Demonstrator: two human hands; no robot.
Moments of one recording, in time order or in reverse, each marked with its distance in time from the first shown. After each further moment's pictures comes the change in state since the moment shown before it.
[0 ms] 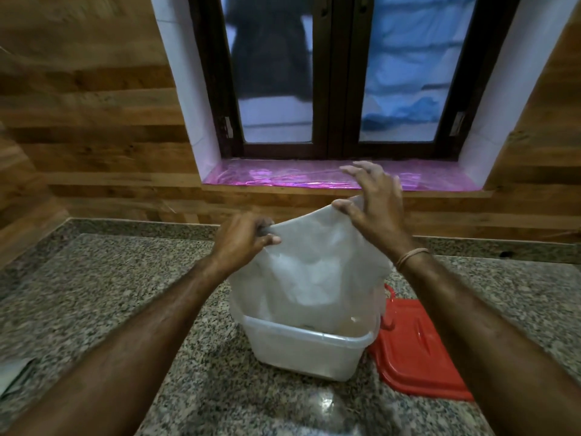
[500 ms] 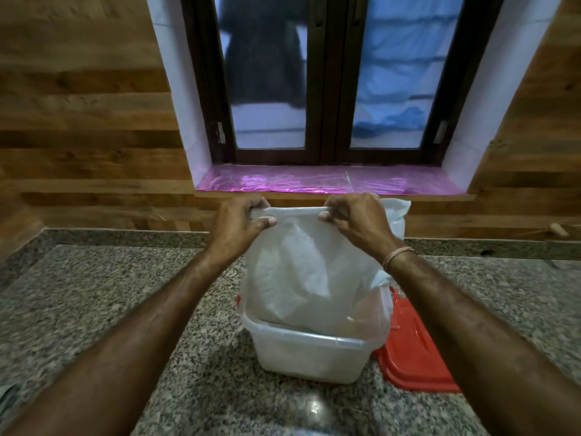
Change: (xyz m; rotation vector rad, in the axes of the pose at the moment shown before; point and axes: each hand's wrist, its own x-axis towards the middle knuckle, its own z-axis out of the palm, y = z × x) left_hand 0.018 -0.015 -0.030 -0.278 0.134 0.060; right_hand 0.004 -0.046 0.011 -0.009 -0.110 0.027
